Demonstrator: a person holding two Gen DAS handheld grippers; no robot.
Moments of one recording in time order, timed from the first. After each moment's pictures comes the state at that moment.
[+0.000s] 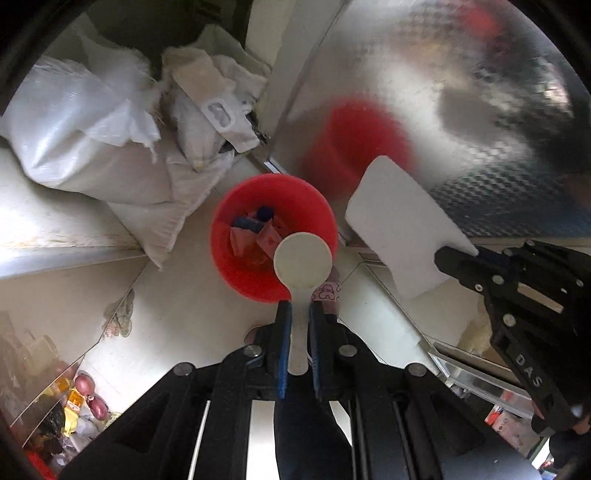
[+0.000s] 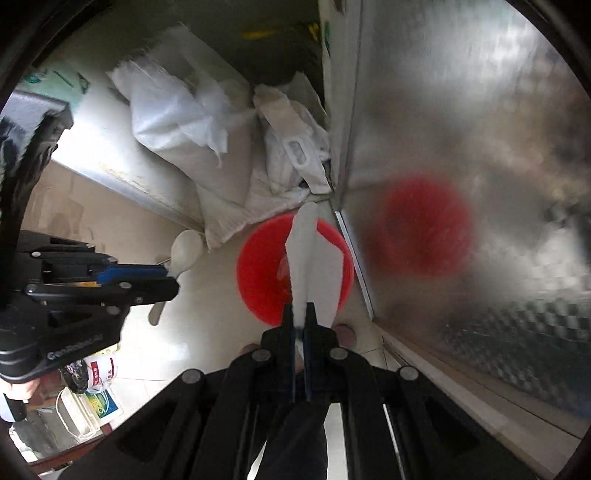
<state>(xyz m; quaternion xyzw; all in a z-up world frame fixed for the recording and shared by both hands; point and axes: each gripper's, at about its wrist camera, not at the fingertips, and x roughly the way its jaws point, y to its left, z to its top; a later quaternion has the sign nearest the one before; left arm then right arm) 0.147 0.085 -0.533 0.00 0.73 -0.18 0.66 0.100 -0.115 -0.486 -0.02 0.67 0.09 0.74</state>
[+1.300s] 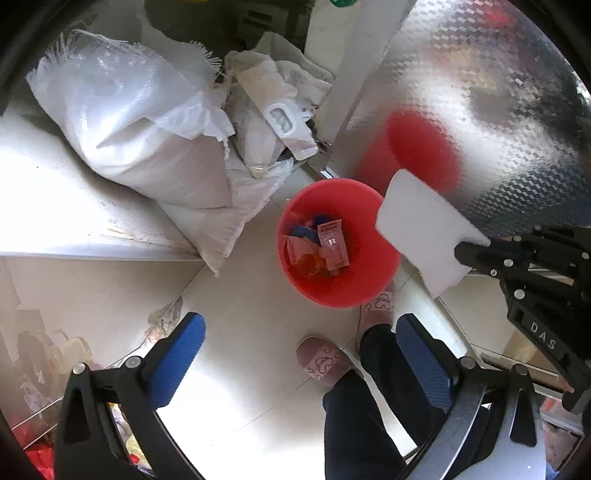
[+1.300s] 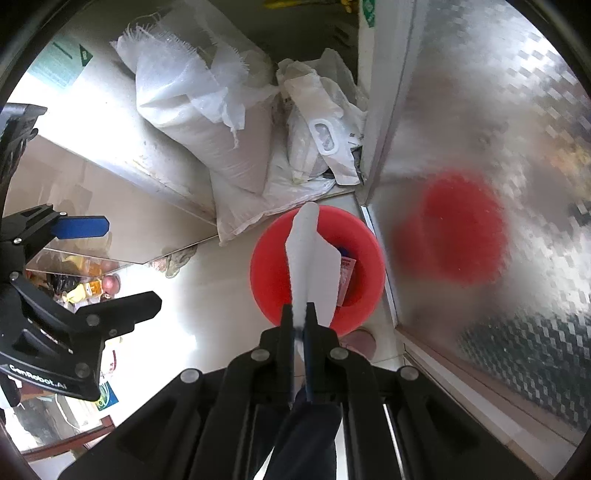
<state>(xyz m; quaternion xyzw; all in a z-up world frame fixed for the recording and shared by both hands) 0.135 0.133 -0.541 0.05 0.70 -0.11 0.71 0.104 -0.089 -0.519 -0.02 0.67 0.14 0.73</state>
